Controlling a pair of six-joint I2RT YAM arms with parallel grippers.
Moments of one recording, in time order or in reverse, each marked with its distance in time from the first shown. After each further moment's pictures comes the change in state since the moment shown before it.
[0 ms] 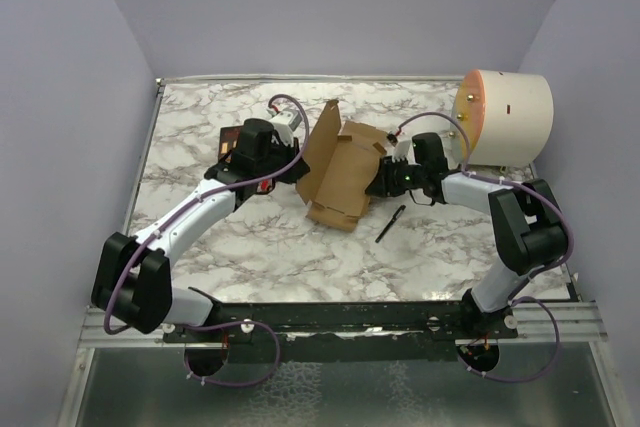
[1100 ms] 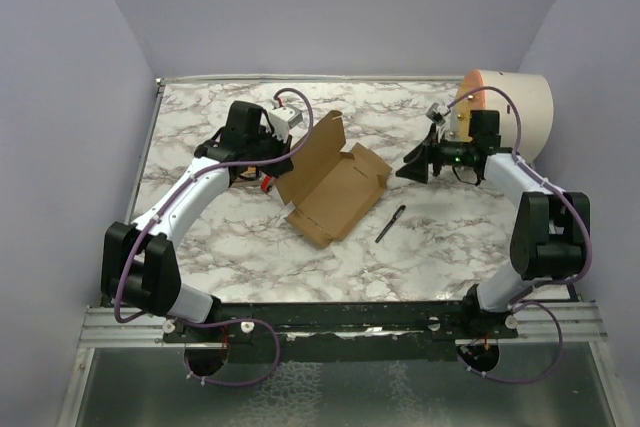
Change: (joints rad) left arm 0.126 0.104 0.215 -0.327 0.135 0.403; right arm -0.317 -0.089 0.139 -0.293 -0.594 -0.531
